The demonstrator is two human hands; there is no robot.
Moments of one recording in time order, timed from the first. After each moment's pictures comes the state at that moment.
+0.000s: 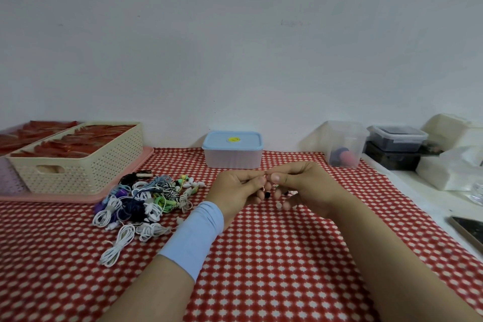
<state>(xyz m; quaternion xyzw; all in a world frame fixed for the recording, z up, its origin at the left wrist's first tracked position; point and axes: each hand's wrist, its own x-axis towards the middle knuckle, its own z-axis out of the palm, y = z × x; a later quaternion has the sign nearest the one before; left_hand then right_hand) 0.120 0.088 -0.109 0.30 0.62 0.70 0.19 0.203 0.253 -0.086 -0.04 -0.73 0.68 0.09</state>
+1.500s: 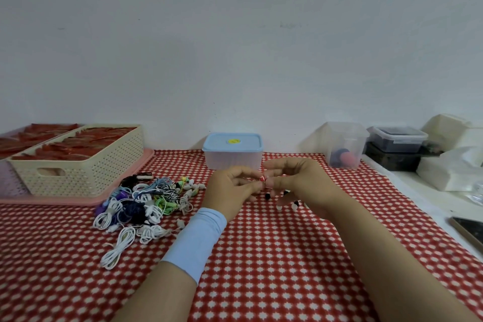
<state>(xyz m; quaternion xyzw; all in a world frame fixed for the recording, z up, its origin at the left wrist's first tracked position) 0.119 0.083 -0.106 0.31 0.70 0.65 0.04 0.201 0.242 -0.082 -0.05 -0.74 0.66 0.14</state>
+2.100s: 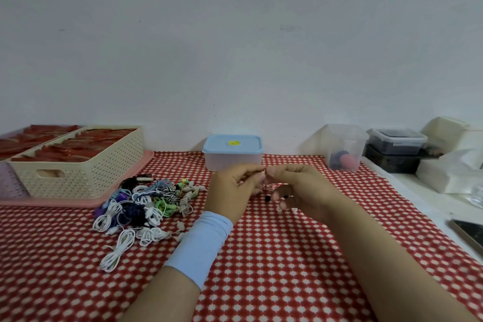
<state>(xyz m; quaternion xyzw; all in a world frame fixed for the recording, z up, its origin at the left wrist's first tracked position) 0.122 0.087 -0.107 0.36 0.69 0.62 -0.09 0.199 0.240 -0.081 -0.09 -0.68 0.73 0.07</state>
